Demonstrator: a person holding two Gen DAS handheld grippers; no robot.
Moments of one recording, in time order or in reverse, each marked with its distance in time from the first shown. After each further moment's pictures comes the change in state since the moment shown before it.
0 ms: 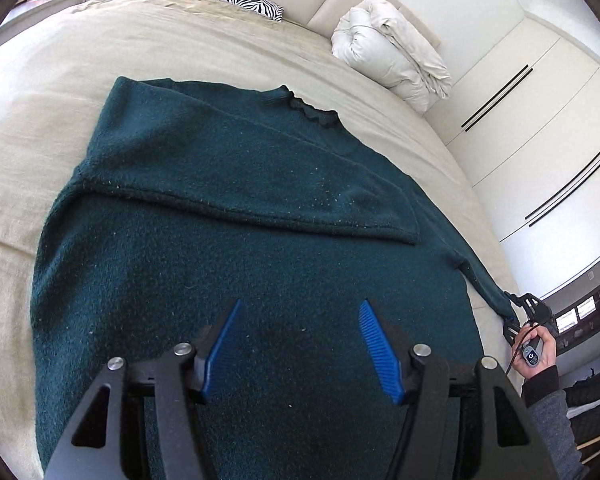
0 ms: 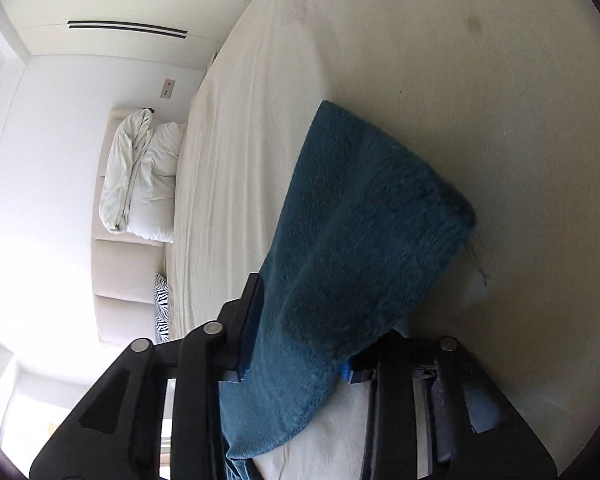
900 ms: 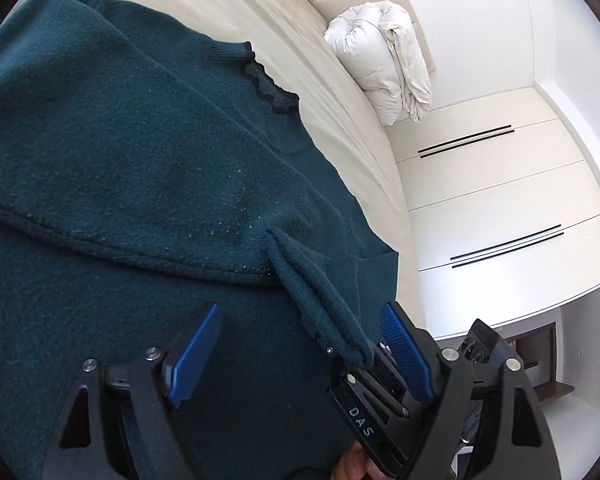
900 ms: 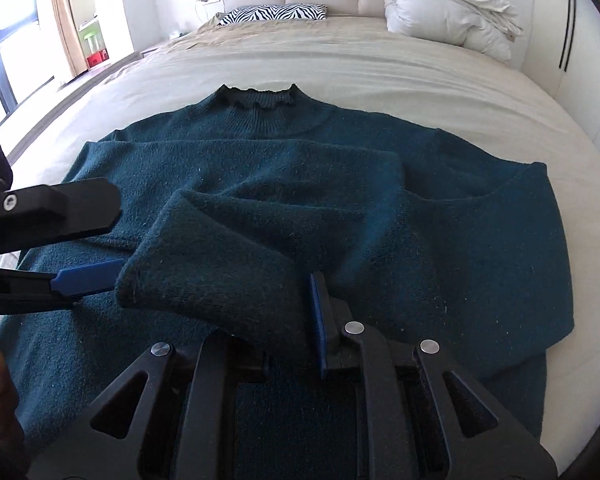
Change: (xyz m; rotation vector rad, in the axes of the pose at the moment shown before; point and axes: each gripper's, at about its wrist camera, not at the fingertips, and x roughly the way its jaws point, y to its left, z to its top) left arm 0.078 -0.017 0.047 -0.273 0.124 -0.331; right arm 0.047 0.160 -0.439 -1.488 0.388 -0.120
